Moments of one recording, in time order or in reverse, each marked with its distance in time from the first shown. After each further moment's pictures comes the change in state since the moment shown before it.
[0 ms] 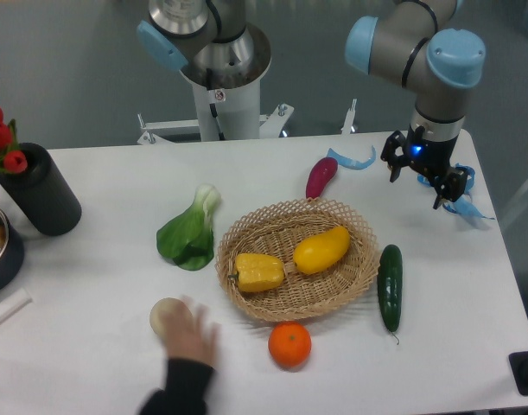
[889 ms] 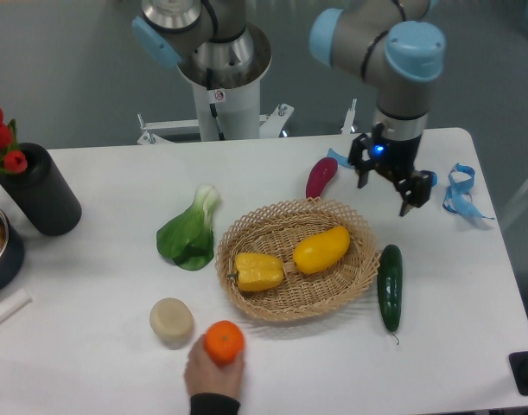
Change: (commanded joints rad) arm -0.204 0.101 -0.063 0.057 -0.080 -0.106
